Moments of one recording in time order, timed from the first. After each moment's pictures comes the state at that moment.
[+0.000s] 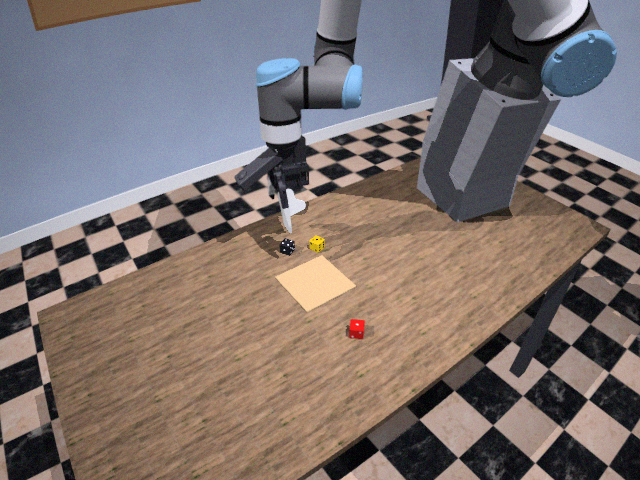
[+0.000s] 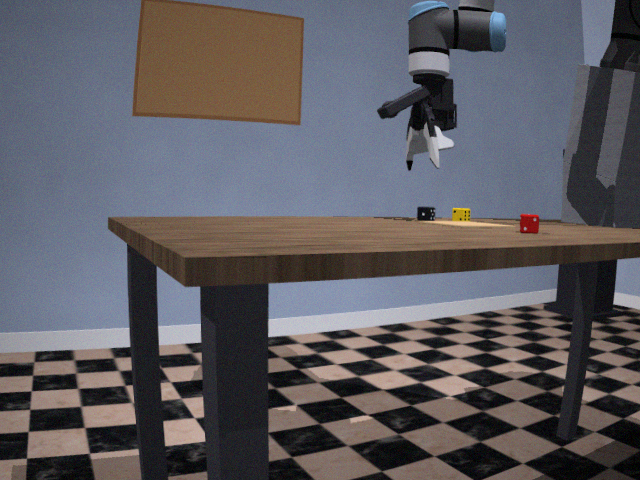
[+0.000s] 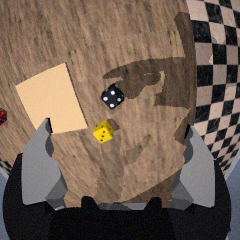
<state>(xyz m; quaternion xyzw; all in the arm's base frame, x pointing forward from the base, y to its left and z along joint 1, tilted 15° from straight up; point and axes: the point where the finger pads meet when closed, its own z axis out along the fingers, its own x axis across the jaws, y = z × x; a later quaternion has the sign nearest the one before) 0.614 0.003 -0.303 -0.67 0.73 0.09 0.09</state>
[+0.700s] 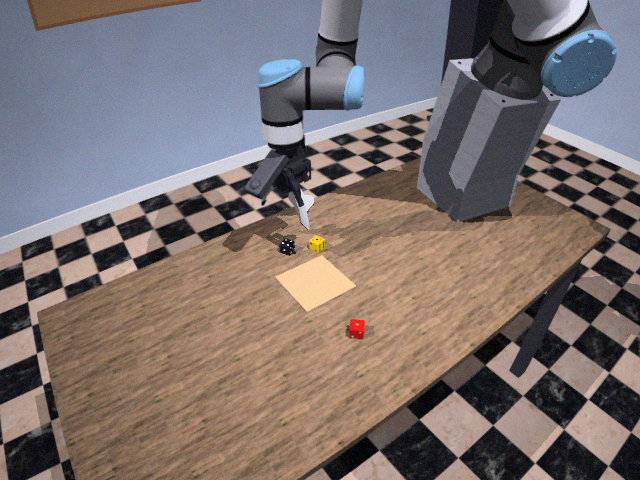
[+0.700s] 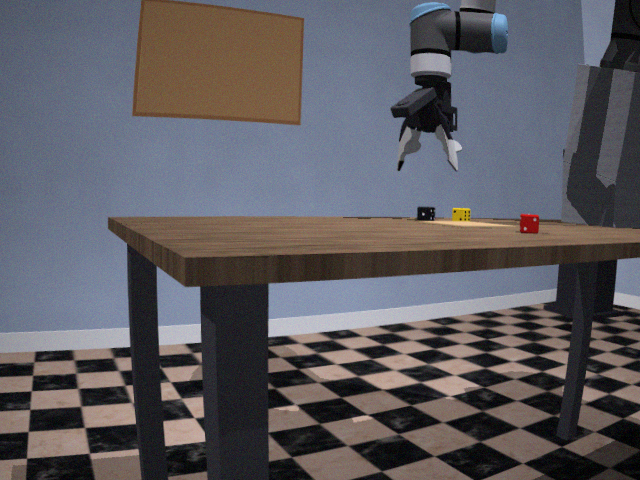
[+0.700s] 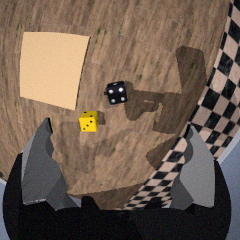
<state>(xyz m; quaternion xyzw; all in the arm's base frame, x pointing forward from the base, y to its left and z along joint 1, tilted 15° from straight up) 0.609 0.012 -0.303 -0.83 0.55 0.07 0.11</state>
